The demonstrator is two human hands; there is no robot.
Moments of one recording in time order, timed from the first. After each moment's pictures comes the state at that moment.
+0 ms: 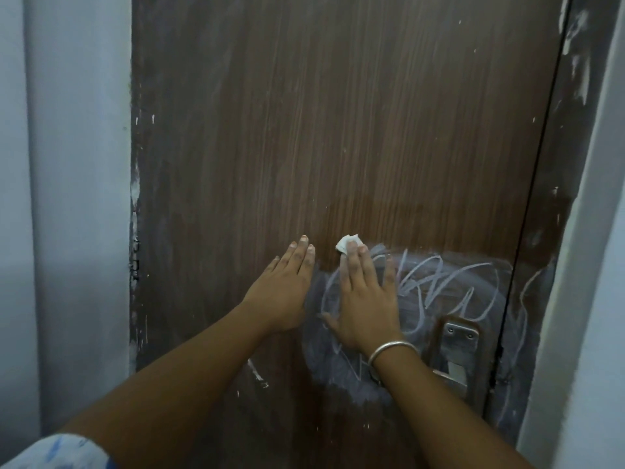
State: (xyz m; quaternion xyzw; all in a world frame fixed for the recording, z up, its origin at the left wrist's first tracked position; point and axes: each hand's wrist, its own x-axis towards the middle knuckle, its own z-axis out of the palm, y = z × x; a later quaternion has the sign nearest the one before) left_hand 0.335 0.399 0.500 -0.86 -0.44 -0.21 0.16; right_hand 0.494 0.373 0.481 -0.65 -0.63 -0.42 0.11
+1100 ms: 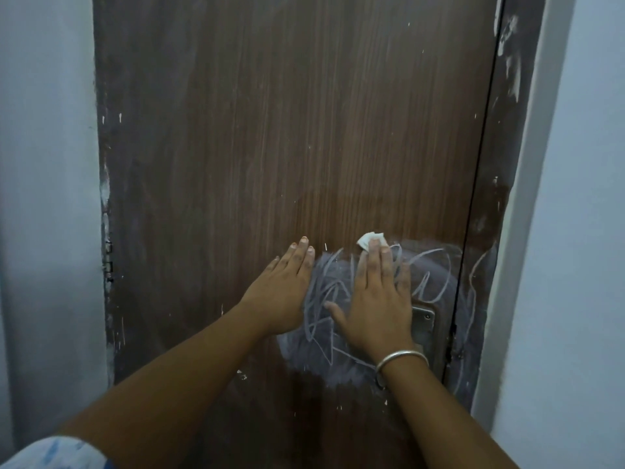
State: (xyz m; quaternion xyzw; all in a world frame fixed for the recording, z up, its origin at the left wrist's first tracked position) left_hand 0.370 0.377 0.499 -0.88 -0.40 -0.19 0.16; right_hand 0.530 0.326 0.477 -0.70 -0.56 -0.40 0.18
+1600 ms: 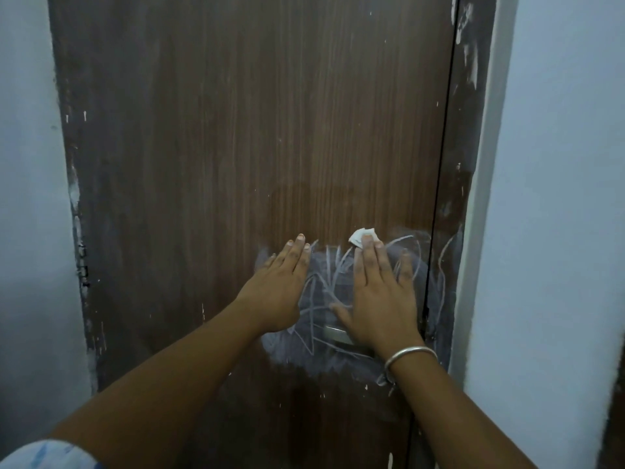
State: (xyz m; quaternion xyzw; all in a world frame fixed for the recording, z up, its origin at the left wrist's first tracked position) left_hand 0.395 0.367 0.497 -0.89 -0.38 -0.18 0.16; right_hand 0.562 0.305 0.473 -0.70 -0.56 -0.41 0.16
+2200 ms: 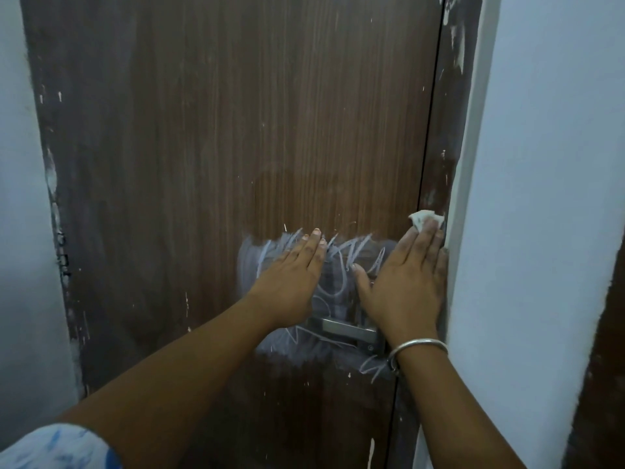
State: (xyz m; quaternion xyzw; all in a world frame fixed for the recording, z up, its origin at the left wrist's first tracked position) left_hand 0.435 0.352 0.491 -0.90 -0.35 -0.20 0.16; right_hand 0.594 0.283 0.482 -0.78 -0.43 -0.36 0.30
